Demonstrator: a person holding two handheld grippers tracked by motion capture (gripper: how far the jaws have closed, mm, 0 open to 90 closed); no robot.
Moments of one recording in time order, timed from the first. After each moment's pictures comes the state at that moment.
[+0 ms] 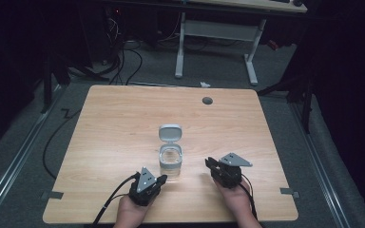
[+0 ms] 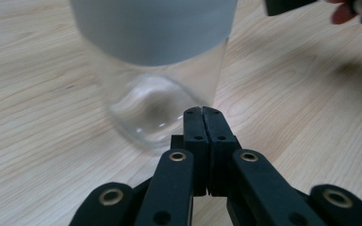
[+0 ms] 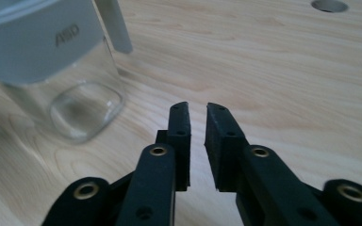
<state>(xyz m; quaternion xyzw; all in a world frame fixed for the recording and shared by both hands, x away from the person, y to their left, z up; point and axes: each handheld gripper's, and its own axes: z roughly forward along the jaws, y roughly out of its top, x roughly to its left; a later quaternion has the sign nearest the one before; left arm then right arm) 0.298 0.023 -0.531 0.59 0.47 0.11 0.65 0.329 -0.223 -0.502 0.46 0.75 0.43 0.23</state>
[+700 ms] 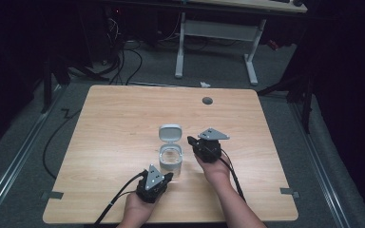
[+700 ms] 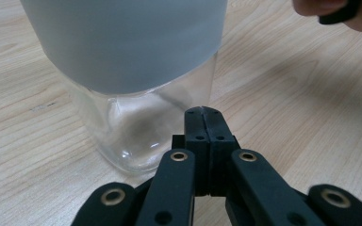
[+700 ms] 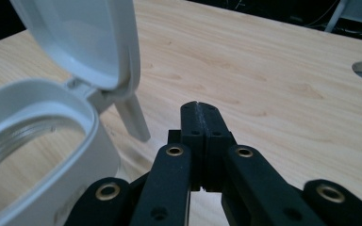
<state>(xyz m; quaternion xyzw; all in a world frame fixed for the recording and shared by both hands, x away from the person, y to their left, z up) 0.303 0.008 -0.534 0.59 0.46 0.12 0.65 0.397 -0.170 -0.474 0.42 0.76 0.44 0.23</state>
